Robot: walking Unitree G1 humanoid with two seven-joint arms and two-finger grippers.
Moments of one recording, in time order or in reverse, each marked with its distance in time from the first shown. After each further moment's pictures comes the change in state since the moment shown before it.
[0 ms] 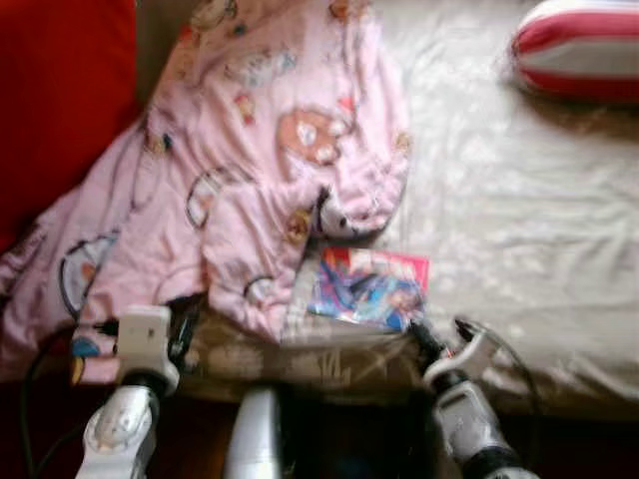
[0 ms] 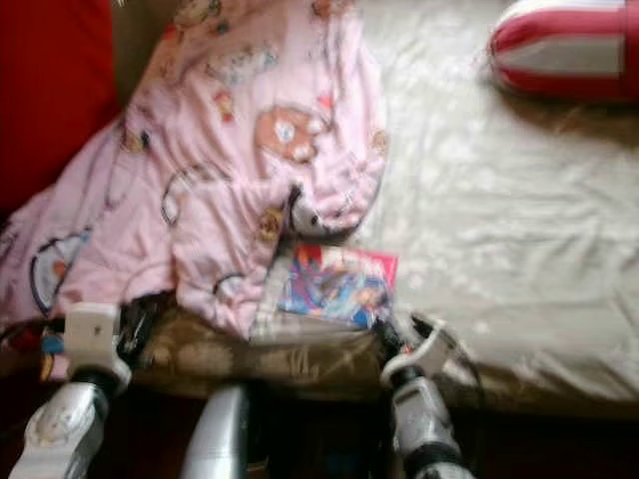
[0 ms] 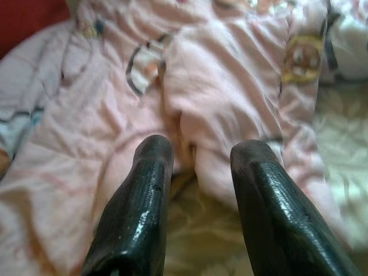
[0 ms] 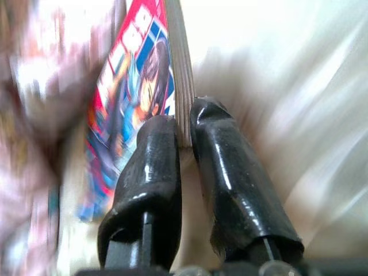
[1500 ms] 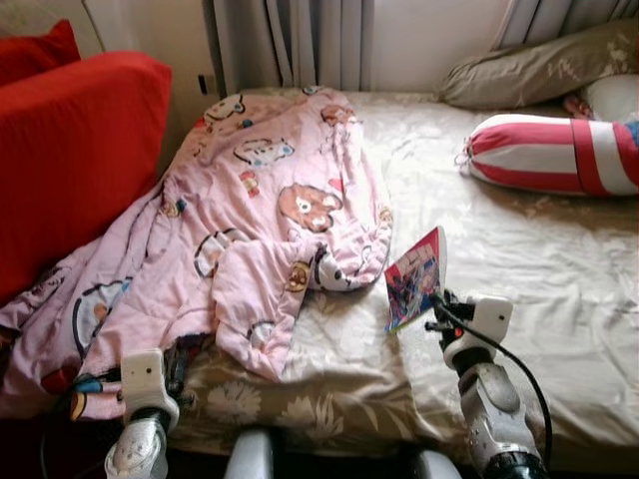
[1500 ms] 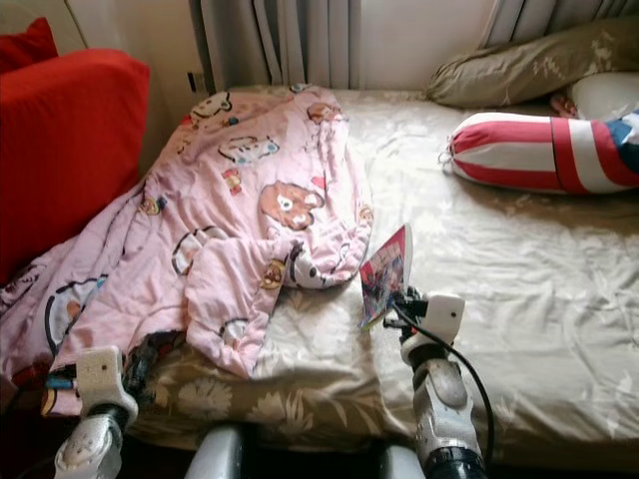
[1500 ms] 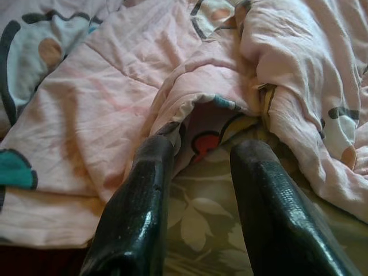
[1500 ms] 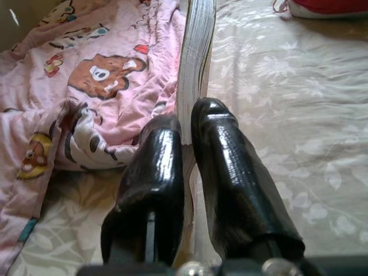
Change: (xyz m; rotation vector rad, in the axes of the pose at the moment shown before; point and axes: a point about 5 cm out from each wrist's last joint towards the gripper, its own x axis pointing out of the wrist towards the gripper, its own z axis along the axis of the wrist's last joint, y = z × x) left arm -0.004 0.013 -0.100 -0.143 0.255 0.183; right arm 0.005 0.027 0.013 -0.629 -0.001 0.081
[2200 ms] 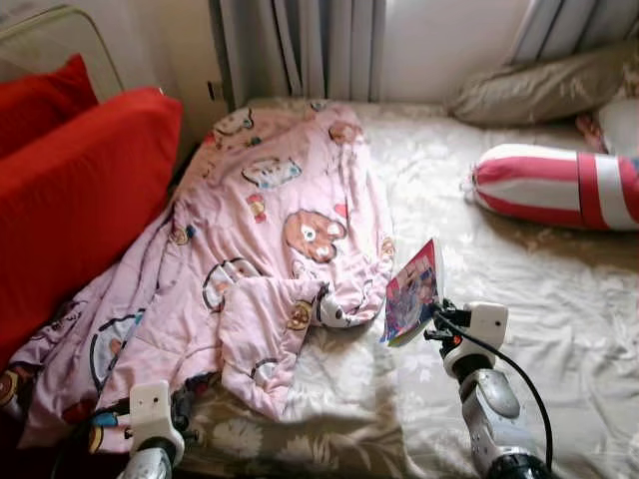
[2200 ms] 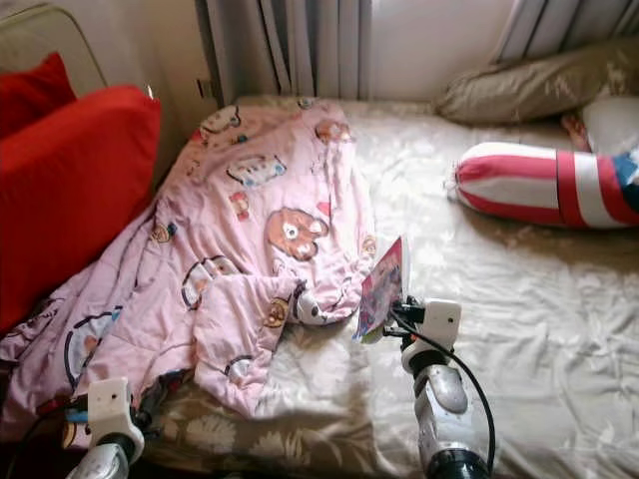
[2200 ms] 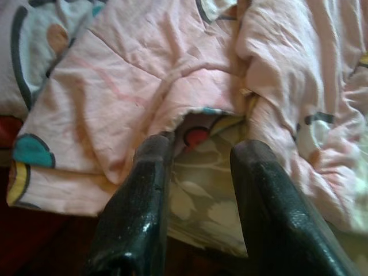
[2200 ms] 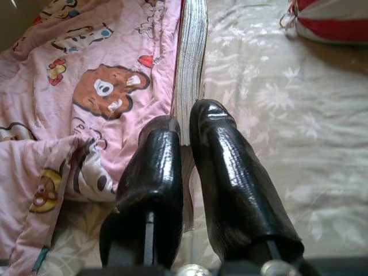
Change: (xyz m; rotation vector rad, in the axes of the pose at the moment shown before) left arm -0.005 -0.003 -0.039 -0.024 0.186 0.003; right arm -0.001 -0.007 -0.009 -0.037 0.059 -0.008
